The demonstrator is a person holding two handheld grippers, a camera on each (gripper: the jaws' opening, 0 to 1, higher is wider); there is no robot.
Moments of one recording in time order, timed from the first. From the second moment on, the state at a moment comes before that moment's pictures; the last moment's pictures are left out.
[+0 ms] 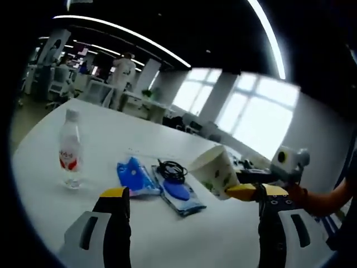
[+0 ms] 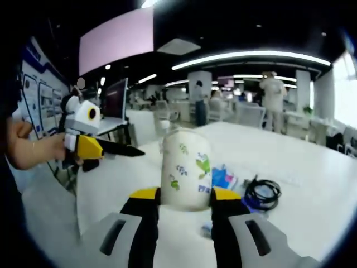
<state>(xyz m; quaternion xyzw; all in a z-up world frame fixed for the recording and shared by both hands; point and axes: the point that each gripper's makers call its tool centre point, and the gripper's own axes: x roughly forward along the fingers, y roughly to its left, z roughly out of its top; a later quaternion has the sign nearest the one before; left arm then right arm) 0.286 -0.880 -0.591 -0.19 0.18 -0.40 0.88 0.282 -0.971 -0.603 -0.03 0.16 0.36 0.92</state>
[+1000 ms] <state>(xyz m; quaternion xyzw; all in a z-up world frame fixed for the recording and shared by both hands) 0.276 -0.910 -0.580 -0.29 0.20 -0.43 0.83 0.253 -0.918 -0.585 -0.02 0.13 0.43 0.89</state>
